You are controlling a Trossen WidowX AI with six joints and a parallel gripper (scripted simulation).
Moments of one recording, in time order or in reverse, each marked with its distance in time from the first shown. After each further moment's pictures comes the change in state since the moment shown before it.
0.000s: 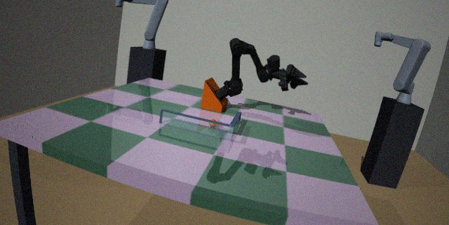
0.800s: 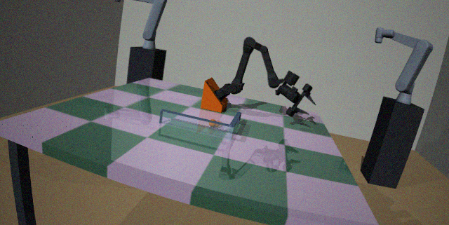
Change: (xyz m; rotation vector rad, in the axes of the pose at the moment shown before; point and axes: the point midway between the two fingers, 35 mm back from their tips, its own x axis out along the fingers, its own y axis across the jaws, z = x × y) arm 0.077 0.001 0.132 -1.331 -0.290 -0.241
